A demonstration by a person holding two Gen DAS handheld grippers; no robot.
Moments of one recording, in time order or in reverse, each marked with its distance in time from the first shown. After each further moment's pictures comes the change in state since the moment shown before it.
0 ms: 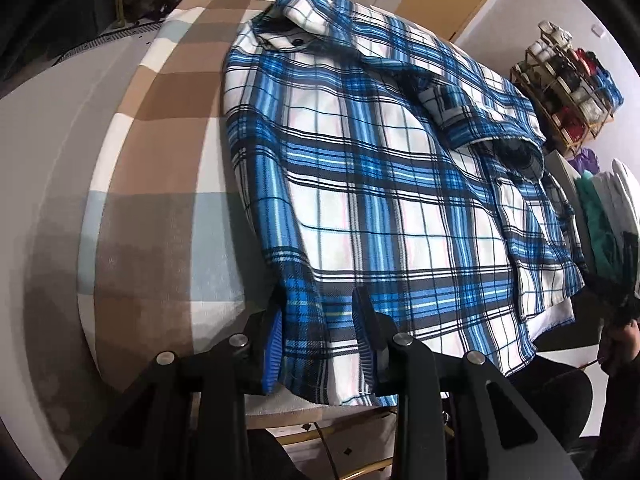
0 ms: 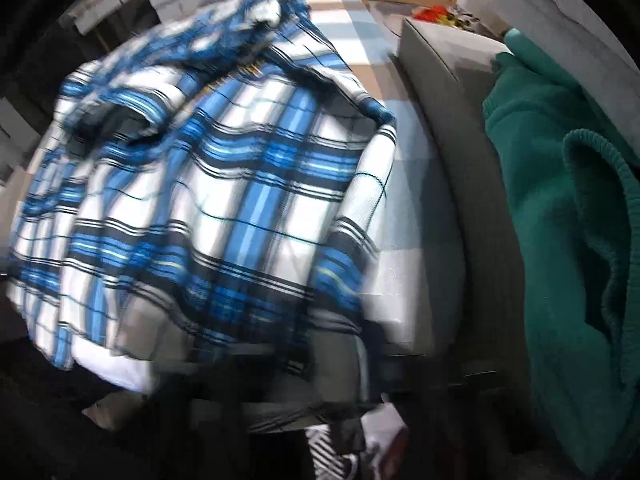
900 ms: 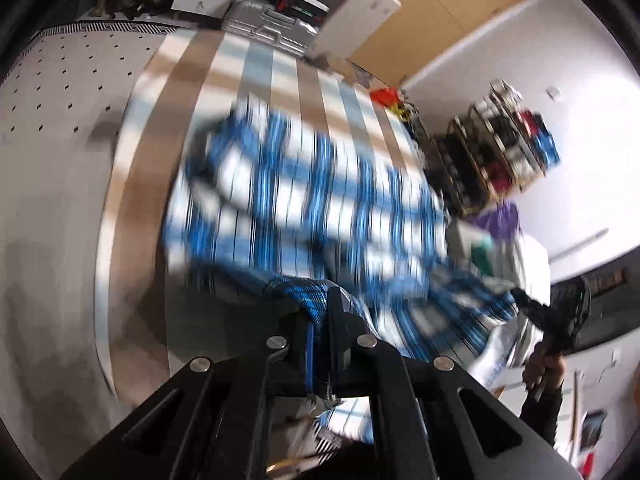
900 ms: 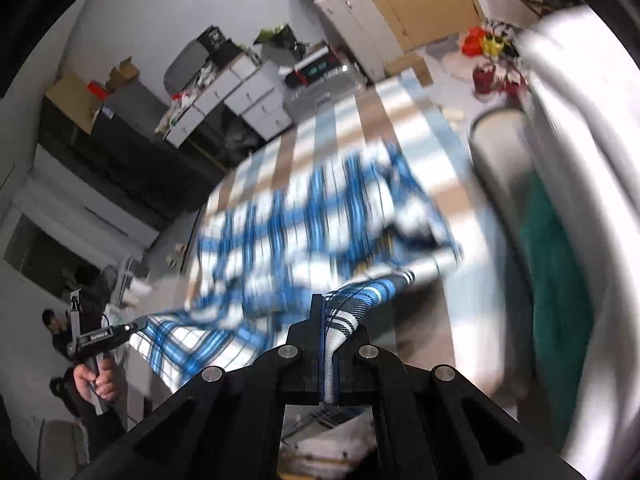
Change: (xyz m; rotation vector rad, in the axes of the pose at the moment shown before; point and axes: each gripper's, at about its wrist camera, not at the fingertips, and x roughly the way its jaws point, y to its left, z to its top) left arm -0.117 0.008 0.130 -0.132 -0.061 -0.302; right arm -0.131 0.008 0.095 0.175 -0.222 0.436
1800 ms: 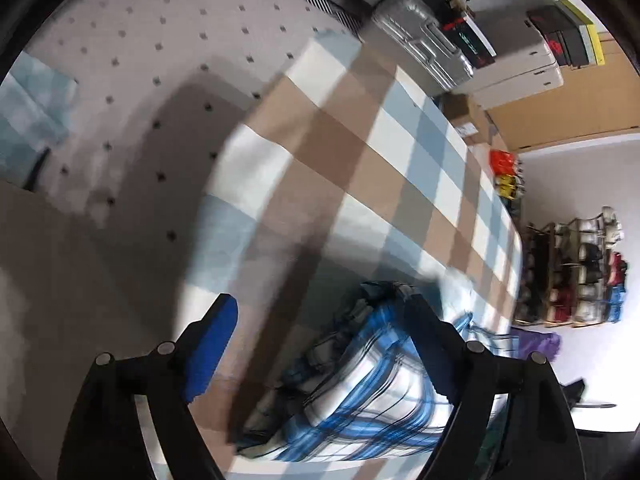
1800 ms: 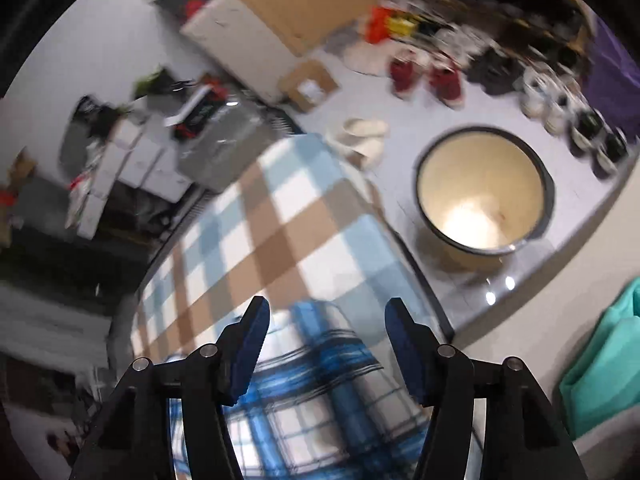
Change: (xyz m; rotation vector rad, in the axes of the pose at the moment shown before) left arm 0.055 0.143 0.142 -0.416 0.040 0.248; right arm 0.114 -0.087 0.173 0.188 -0.002 -0.178
